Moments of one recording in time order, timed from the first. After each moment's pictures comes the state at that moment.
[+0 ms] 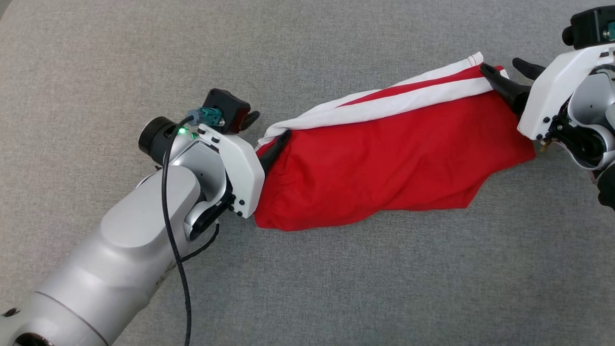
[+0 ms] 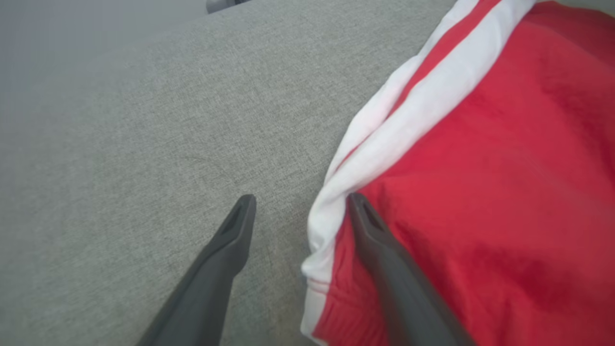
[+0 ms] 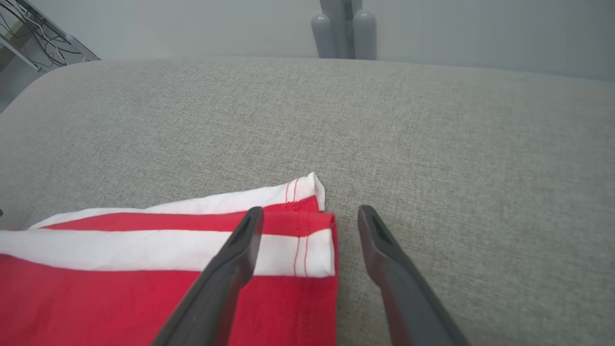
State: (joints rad) left arm -0.93 0.29 -1.01 0.59 -0.82 -0.05 0.12; right arm -1.10 -0.48 0.90 0.78 1.09 0.13 0.22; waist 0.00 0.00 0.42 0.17
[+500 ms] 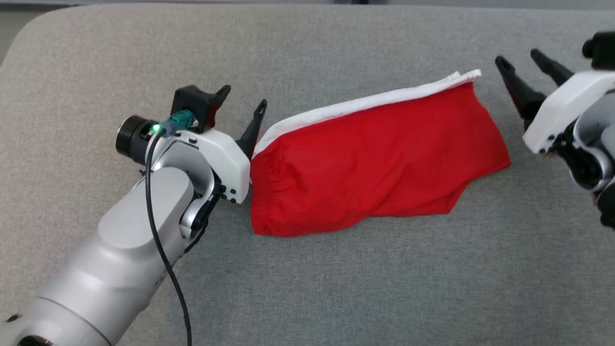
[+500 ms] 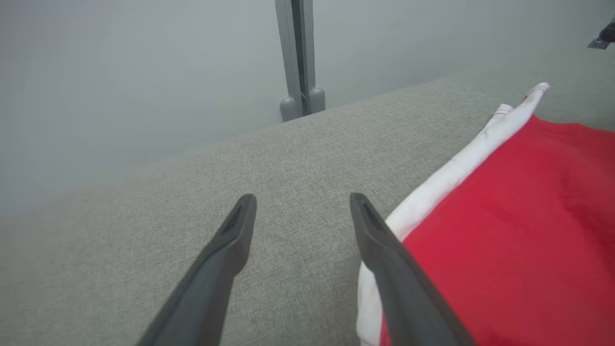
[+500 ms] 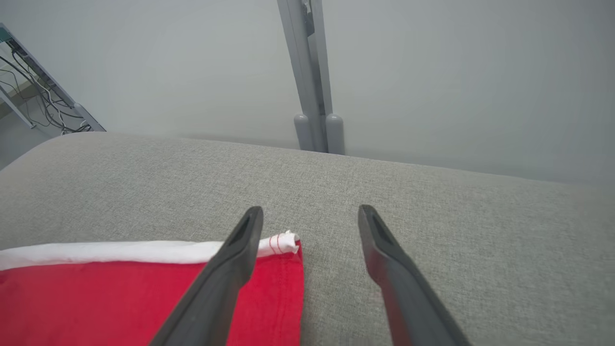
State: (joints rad) left arm -0.91 0.27 -0.95 0.66 -0.78 0.08 -0.10; right arm -1.06 -0.50 0.94 0.81 1.06 0.13 -0.07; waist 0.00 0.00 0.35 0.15
